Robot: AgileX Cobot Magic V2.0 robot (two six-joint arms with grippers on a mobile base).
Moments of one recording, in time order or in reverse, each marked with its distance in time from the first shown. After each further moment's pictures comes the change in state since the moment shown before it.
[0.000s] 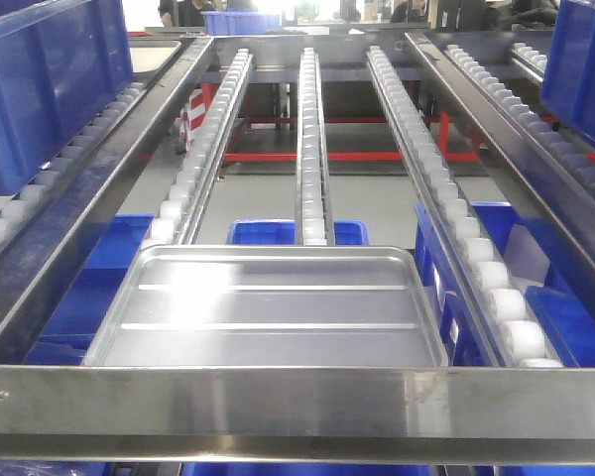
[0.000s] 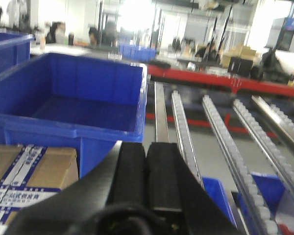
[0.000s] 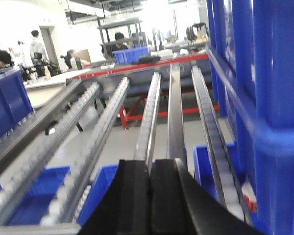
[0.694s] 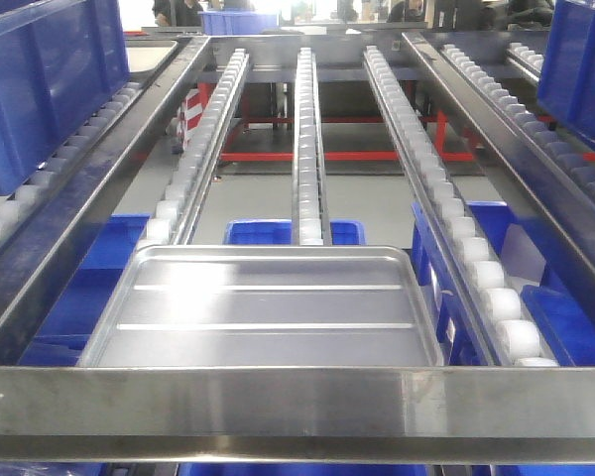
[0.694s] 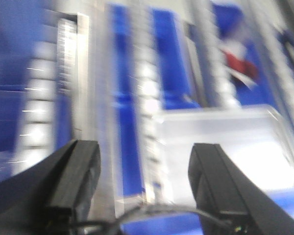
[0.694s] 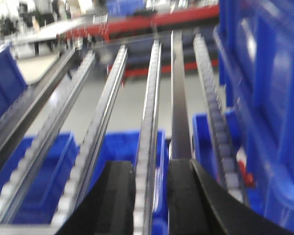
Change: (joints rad) left arm -0.361 0.576 -0.174 -0.121 0.226 0.044; right arm 0.048 0.486 -0.445 0.000 0.209 0.000
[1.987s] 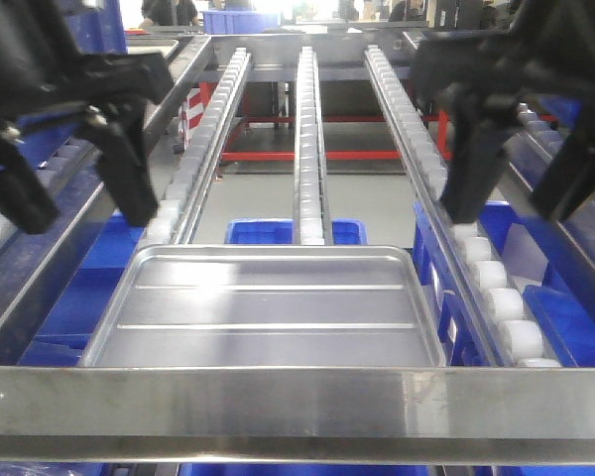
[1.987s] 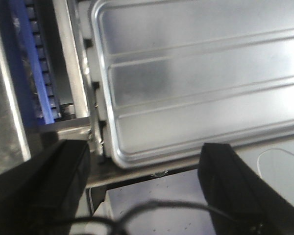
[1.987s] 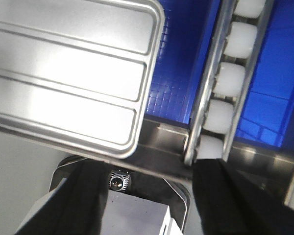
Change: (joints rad) left arm -0.138 0.721 -0.393 -0.005 0.289 -0.183; right arm 0.426 0.912 -0.426 0.004 0.522 0.154
